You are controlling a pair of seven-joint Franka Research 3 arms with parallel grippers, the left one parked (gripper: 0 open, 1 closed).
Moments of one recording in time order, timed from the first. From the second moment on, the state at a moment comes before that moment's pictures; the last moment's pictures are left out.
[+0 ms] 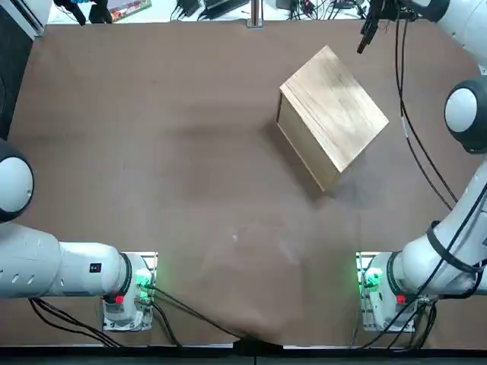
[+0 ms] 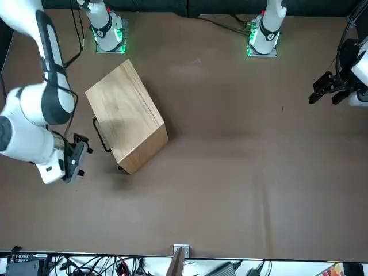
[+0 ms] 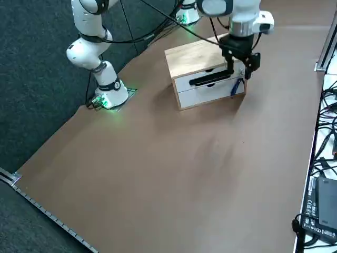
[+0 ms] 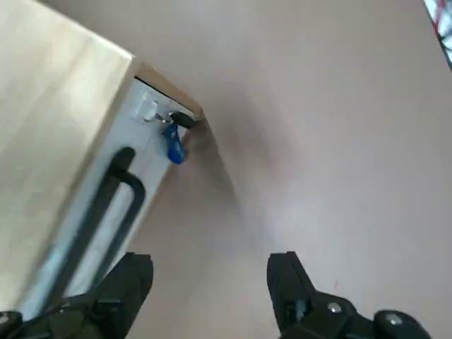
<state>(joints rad) -0.03 0.52 0.14 -1.39 0.04 1.87 -1.07</state>
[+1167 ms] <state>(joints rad) -0.07 0.23 0.13 -1.39 0.04 1.53 -0.32</state>
